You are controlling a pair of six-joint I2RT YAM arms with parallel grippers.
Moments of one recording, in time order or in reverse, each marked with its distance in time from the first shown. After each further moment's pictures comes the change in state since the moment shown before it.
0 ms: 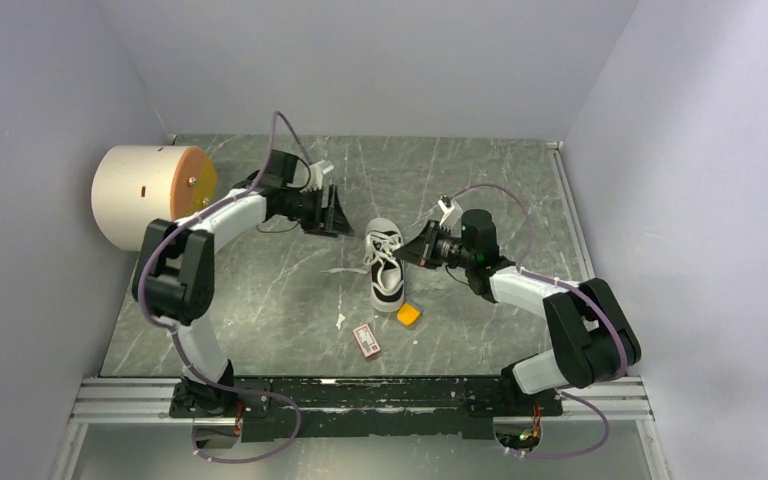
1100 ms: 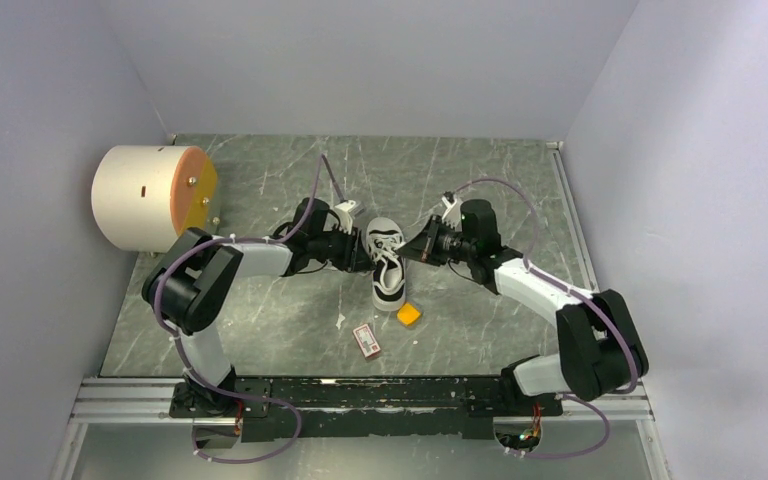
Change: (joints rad) left arm -0.196 -0.072 -0.438 0.668 -0.240 0.021; right arm 0.000 -0.066 0.101 -0.306 0.074 0.033
